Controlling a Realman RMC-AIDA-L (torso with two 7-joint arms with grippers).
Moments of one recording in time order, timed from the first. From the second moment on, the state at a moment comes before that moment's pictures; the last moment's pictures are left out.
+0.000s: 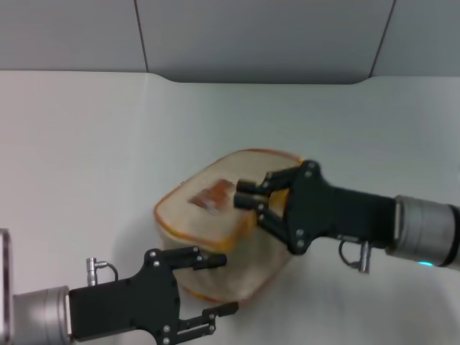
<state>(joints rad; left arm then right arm) -0.41 -2.07 0.88 0.25 1.77 1.70 -0.47 0.65 2.01 -2.25 -0.11 -0.20 -1.57 0.45</state>
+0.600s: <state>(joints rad) -0.33 -2.01 0.80 0.45 1.76 1.82 -0.84 0.67 1.90 -2.19 -0.01 -0.37 -1.82 0.79</state>
